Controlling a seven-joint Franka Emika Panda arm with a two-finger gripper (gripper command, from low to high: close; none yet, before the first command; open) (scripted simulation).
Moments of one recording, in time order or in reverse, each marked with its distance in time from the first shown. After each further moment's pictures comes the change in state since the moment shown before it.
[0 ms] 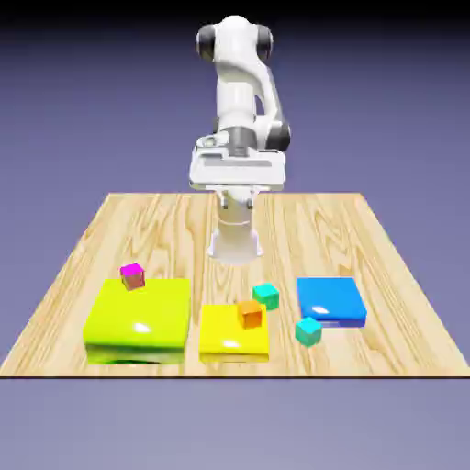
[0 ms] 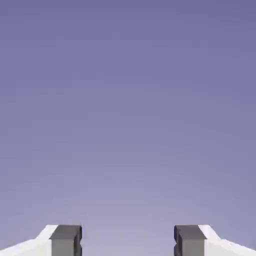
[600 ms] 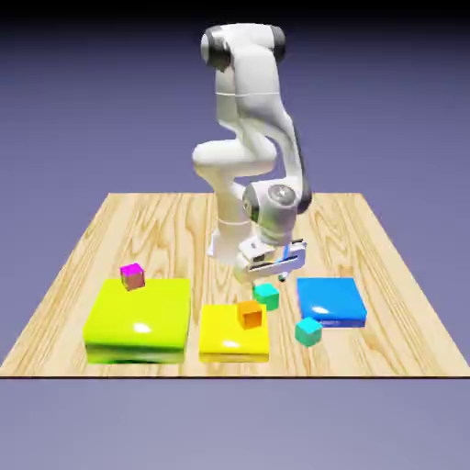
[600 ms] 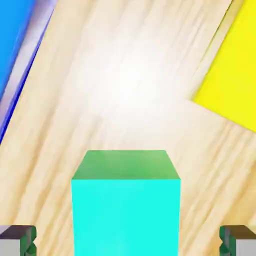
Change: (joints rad) arm 0.222 0.609 0.028 -0.083 -0.095 -0.202 -0.012
